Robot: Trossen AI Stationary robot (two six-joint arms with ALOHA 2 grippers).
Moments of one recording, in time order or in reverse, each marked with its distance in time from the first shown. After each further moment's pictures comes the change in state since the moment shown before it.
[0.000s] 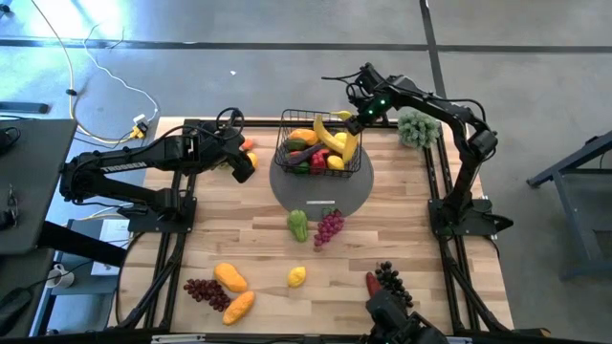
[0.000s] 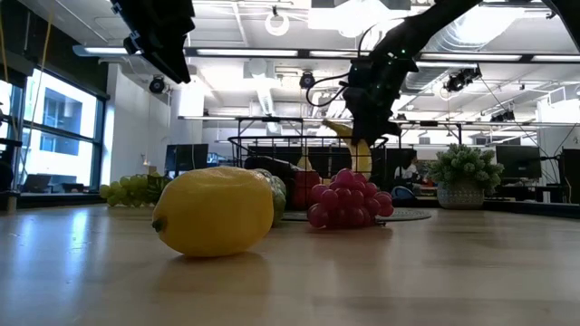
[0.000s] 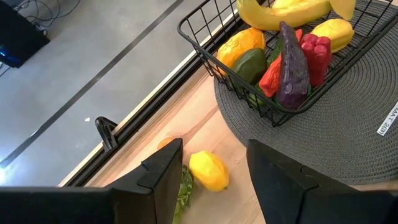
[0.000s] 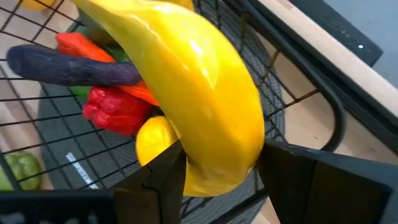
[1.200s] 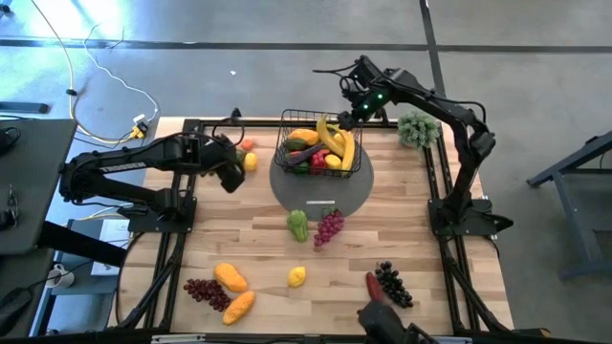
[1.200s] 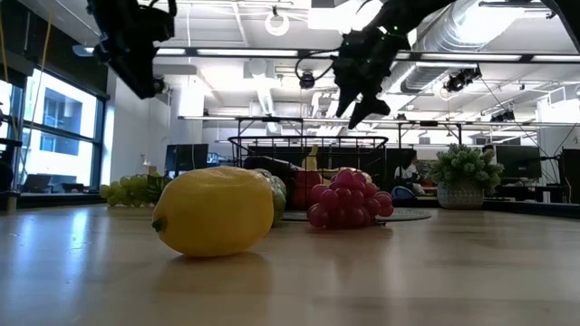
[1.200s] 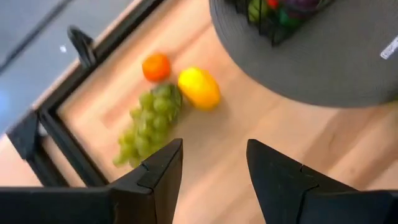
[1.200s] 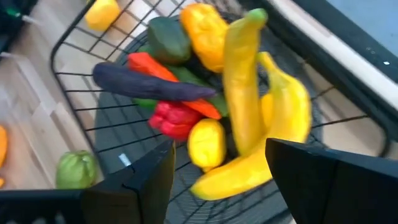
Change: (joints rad) left arm -0.003 -0.007 0.000 -0.291 0.159 -0.206; right arm 0.079 0.001 0.177 -0.115 -0.035 0.074
